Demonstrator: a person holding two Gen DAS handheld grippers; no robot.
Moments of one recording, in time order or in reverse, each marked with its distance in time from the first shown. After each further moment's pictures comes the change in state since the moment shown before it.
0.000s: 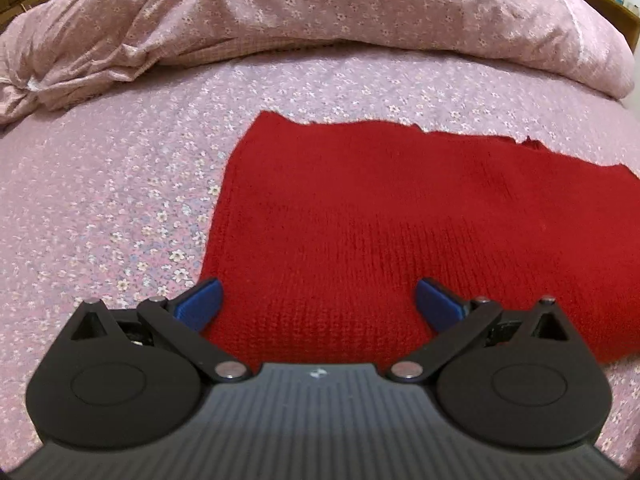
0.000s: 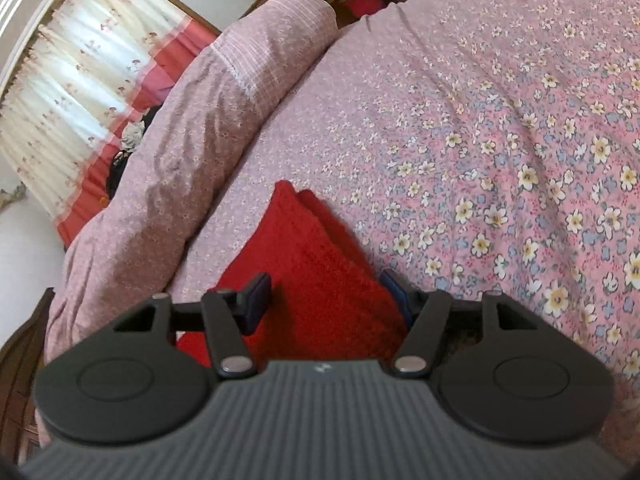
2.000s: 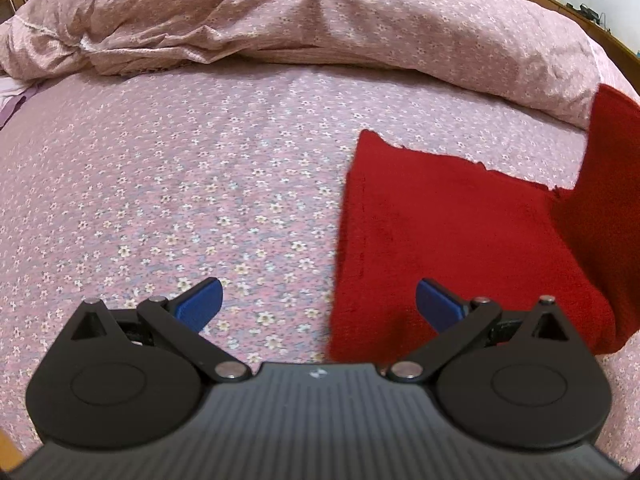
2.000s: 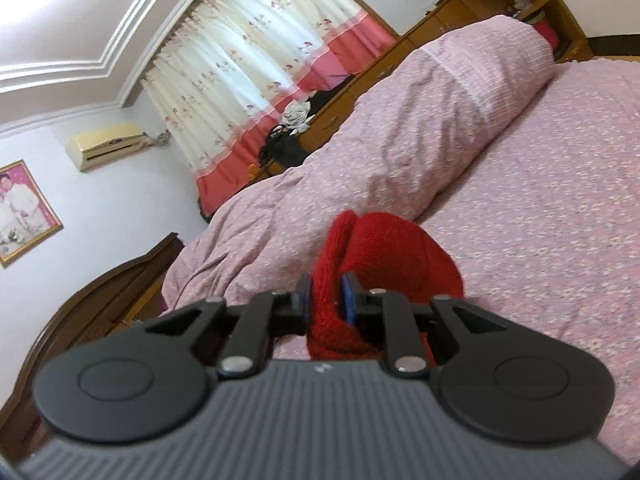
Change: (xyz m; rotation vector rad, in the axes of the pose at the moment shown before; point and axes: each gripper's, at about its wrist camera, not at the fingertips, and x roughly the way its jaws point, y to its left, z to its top) left arm -0.047 0.112 -0.002 -0.140 0.003 -0.041; right arm -0.063 0.151 -0.022 -0.258 -0.001 0.424
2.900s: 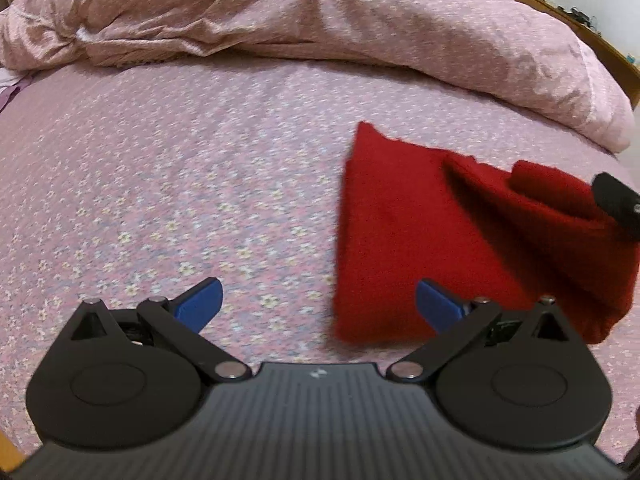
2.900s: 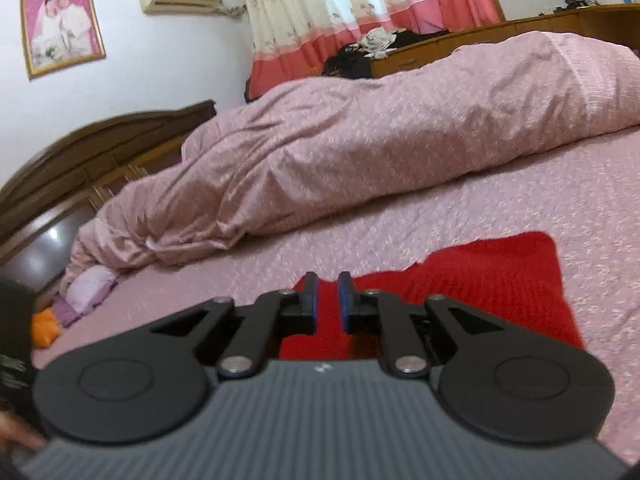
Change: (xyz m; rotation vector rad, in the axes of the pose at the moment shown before) left arm -0.008 0.002 -0.009 -0.002 0.005 -0.048; right arm 0.004 0.067 -0.077 -0.384 0.213 0.029
